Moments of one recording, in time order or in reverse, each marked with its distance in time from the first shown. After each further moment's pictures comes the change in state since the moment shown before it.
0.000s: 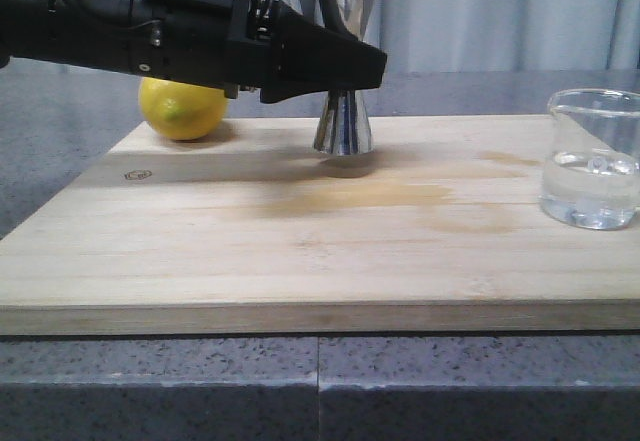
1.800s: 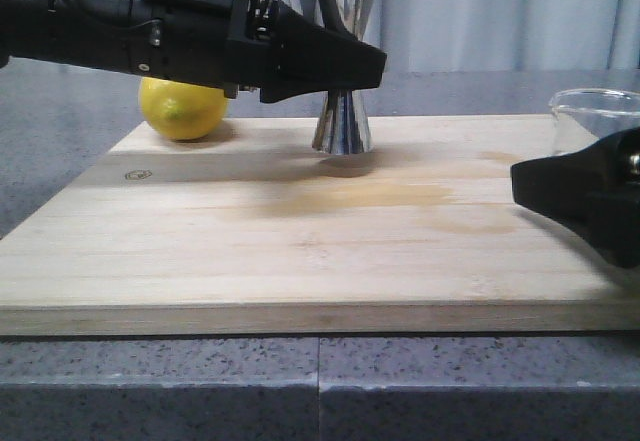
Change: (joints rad) left arm 0.000 0.000 0.000 0.000 0.000 0.000; right arm 0.193 0.584 0.196 -0.117 -0.872 0.047
